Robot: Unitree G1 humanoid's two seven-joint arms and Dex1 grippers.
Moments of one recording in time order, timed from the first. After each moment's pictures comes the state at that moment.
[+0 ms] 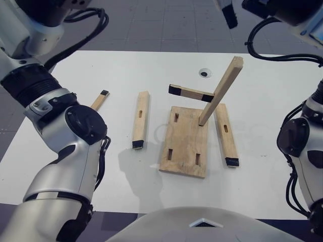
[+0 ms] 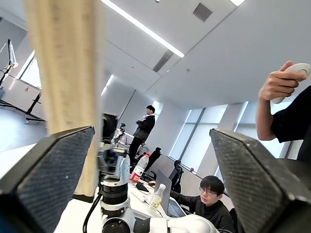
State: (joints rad) left arm -1.11 0.39 0.74 0.33 -1.49 1.57 -0.45; right arm -1.09 -0.44 -0.23 0.04 1.28 1.19 0.48
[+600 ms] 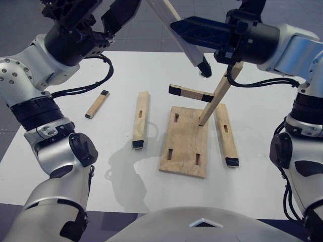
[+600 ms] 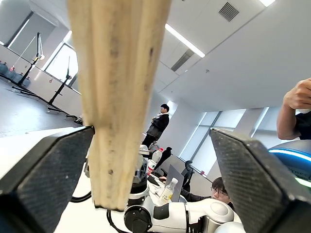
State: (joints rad) left arm -0.87 0.49 0.51 0.27 -1.35 1.39 -0.80; right arm -0.94 -0.36 -0.13 -0.03 1.26 1.22 0.50
